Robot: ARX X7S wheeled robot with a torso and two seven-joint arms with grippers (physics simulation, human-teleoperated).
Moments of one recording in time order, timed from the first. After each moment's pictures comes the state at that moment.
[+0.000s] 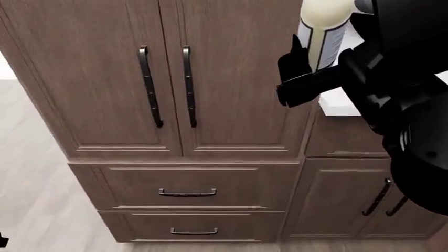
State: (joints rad) left arm -0.82 -1.12 -0.80 1.05 -2.78 -1.08 -1.57; right arm 2.09 0.94 -1.67 -0.58 1.73 0.36 1.06
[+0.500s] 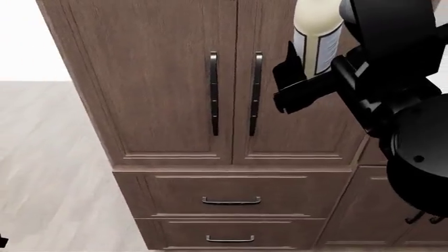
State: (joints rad) left arm -0.81 -1.11 -0.81 1.05 -2.78 -1.08 -1.57; right arm 2.10 0.92 -1.67 -0.58 1.72 0.42 1.06
